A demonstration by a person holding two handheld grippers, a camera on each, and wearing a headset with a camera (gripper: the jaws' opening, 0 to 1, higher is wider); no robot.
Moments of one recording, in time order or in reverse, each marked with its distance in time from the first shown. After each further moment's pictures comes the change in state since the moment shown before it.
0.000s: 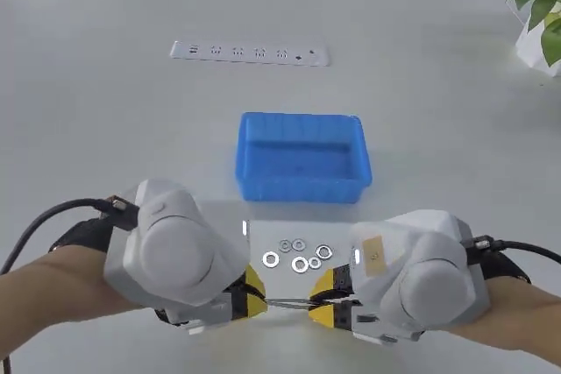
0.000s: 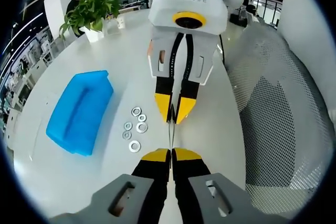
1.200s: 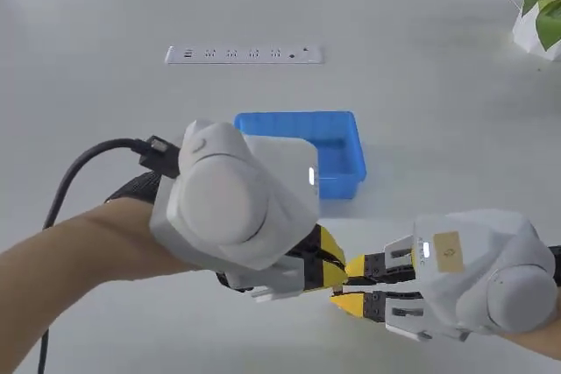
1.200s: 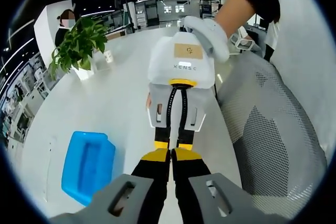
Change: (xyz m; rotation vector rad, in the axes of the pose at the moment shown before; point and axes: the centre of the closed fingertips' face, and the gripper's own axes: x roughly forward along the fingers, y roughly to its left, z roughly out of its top) left arm 0.002 -0.005 0.095 0.143 -0.156 -0.035; right arm -0.030 -0.008 -0.007 0.027 -0.157 -0.084
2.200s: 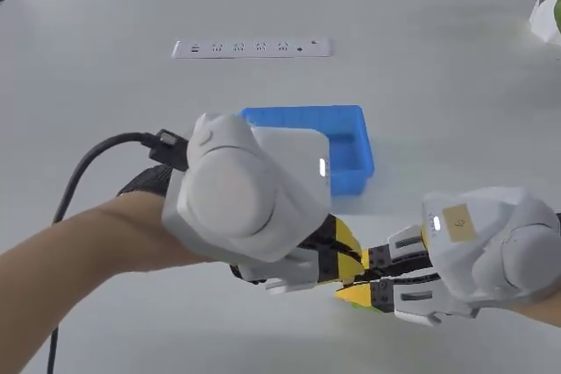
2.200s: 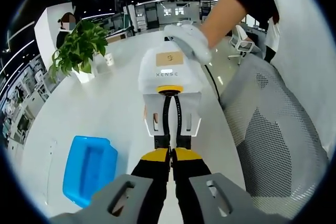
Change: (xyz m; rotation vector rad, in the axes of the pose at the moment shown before) left arm 0.002 0.009 0.006 0.001 -0.028 0.008; right arm 0.004 -0.003 0.002 0.054 -0.081 0.100
